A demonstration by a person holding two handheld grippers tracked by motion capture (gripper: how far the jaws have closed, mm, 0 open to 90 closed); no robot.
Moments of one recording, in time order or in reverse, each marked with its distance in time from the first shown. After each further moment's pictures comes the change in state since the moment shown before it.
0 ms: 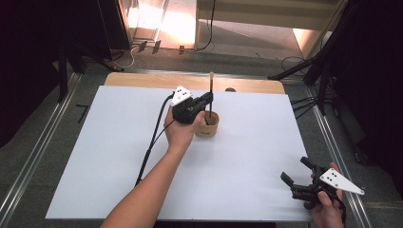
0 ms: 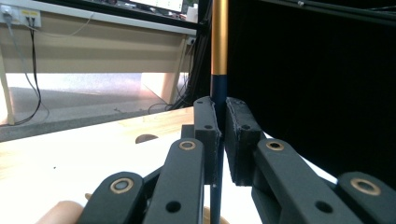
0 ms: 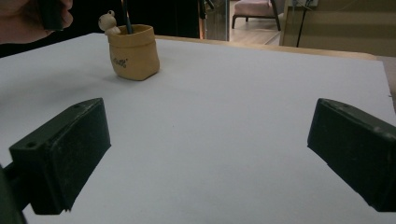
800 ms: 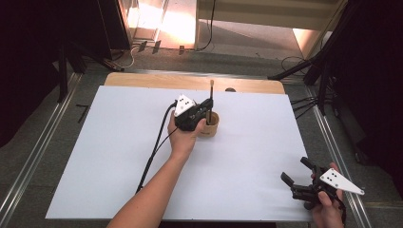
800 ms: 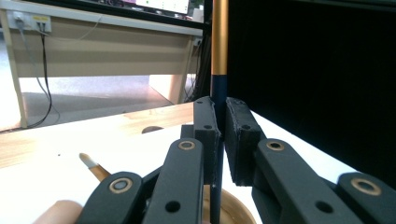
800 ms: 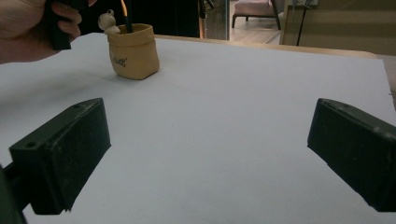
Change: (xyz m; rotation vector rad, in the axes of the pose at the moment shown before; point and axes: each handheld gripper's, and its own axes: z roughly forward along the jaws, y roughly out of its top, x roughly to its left) left arm -0.002 -0.029 0.003 -0.012 0.029 0.037; right arm -0.001 -0.001 0.000 0.004 0.001 0.005
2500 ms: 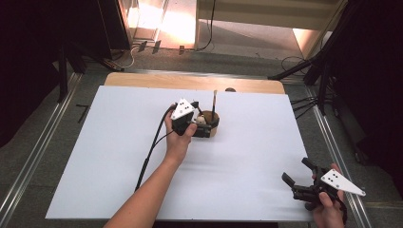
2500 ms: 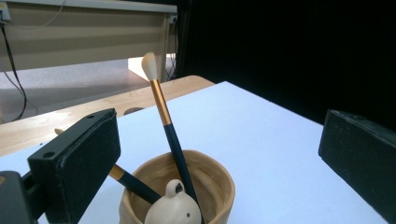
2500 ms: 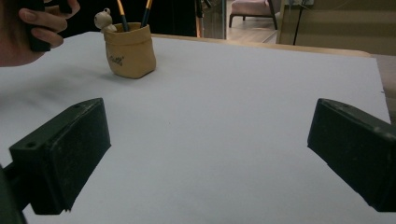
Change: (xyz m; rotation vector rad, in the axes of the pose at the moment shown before) left arm -0.001 0.002 -0.017 0.099 -0.093 0.082; right arm -0.001 -0.001 -0.003 -0.002 -0.015 0.004
